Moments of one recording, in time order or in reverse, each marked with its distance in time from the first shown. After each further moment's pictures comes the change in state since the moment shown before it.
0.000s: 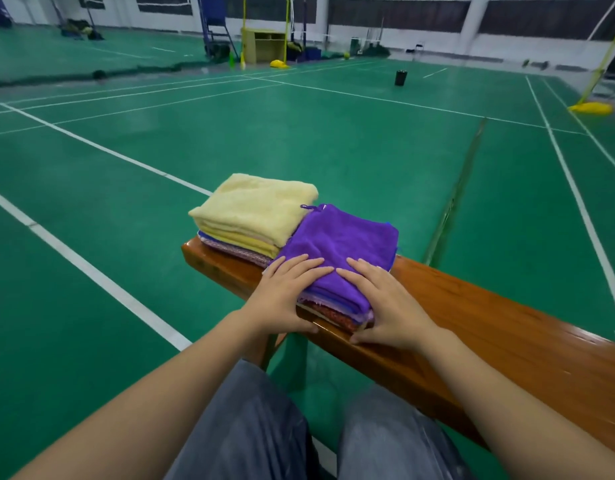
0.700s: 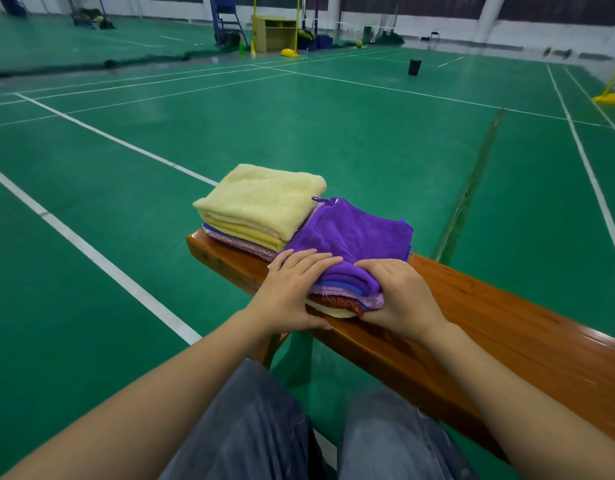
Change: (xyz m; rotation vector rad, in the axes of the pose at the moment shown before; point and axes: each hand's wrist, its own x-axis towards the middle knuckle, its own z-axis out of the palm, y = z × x) left_hand 0.001 -0.002 0.010 -0.028 0.166 0.061; right_hand 0.008 0.000 -0.004 0.061 0.287 -0.059
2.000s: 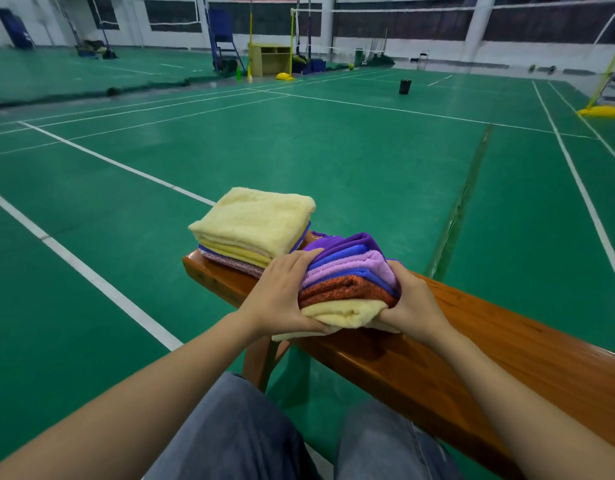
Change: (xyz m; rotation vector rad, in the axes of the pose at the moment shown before) left_hand 0.014 0.010 -0.028 -0.143 0.066 -0.012; right_hand -0.009 0.022 -0.017 0.438 0.105 0.280
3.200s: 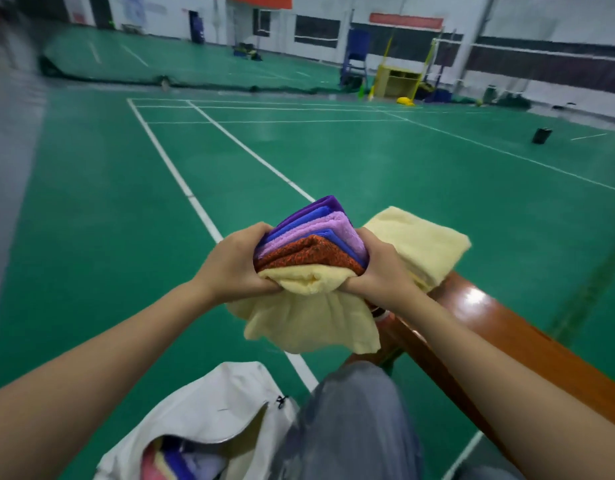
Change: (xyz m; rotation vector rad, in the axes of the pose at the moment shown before) left_hand -0.203 -0.070 -0.205 0.124 0.427 -0.385; right_hand 0.069 -0.242 0.162 0.128 -0.299 -0.360
